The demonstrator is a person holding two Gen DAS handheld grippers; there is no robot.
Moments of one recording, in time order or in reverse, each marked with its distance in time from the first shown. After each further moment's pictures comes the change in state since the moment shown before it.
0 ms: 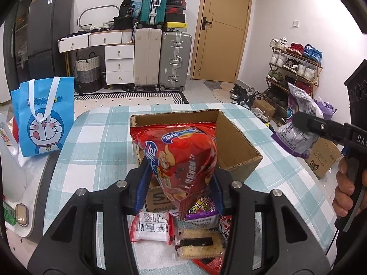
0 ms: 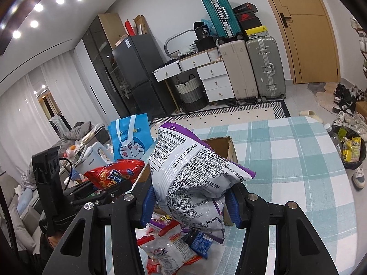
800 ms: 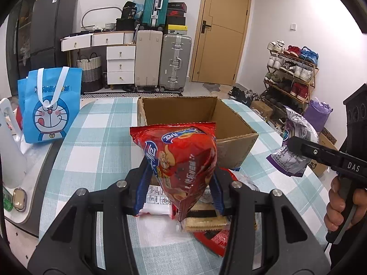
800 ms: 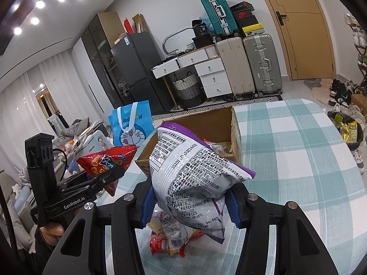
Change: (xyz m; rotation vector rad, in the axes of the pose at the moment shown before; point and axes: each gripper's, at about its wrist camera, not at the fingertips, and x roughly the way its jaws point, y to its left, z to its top) left arm -0.029 0.018 -0.054 -0.013 -0.031 -0.015; right arm -0.008 0.013 -0.066 -0.004 -0.011 -0.013
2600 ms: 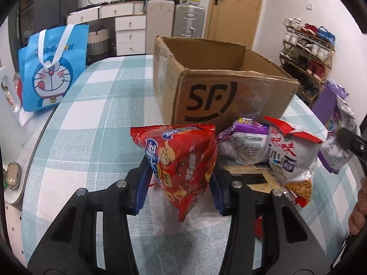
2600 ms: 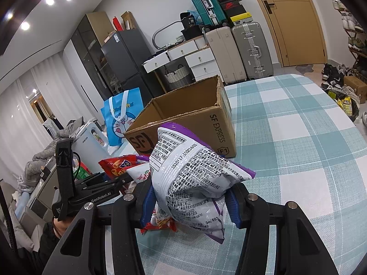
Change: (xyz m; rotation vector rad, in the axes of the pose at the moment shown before) left arm 0.082 0.040 -0.067 -0.014 0.169 0.065; right arm 0.006 -0.013 -0.063 0.072 0.031 -0.041
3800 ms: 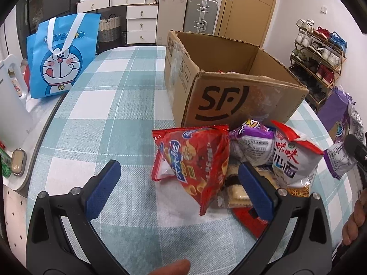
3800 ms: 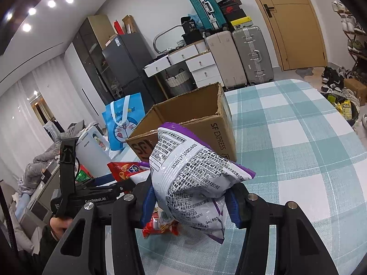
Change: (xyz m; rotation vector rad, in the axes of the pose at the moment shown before) left arm -0.002 0.006 0.013 -0.082 0.078 0.049; right arm -0.005 0.001 0.003 0.004 -0.019 0.007
